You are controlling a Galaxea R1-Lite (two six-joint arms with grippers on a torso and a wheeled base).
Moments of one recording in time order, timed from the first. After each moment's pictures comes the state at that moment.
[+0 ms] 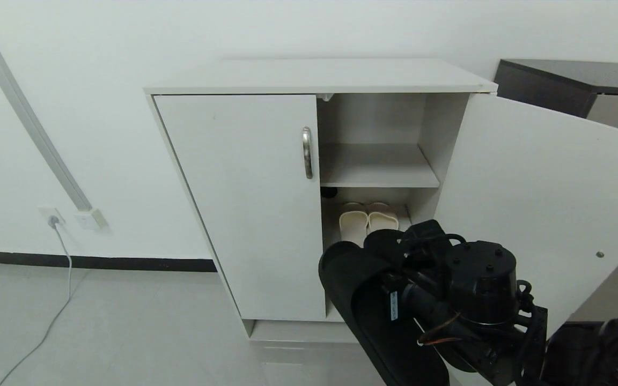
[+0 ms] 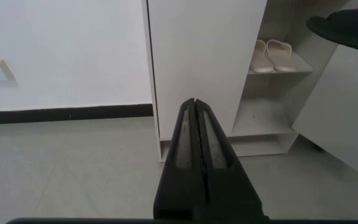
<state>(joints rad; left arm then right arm) 0.00 0.00 0.00 0.00 -0.07 0.01 0.85 1.85 -0.65 -0.96 -0.39 0.14</state>
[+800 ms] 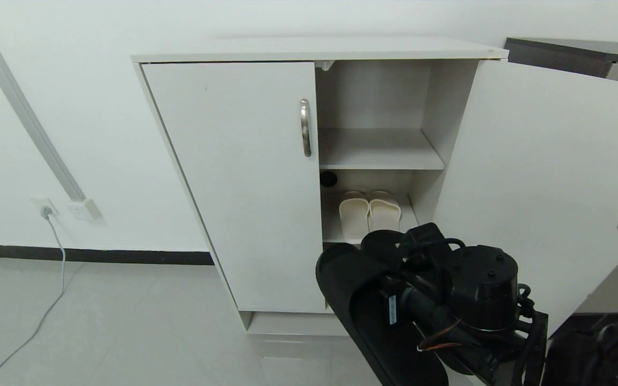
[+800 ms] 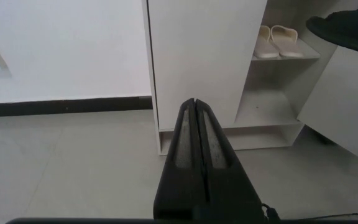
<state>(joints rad) 0.00 0.00 0.00 0.00 -0.07 0.01 0.86 1.86 -0.63 -1.00 -0.38 0.13</state>
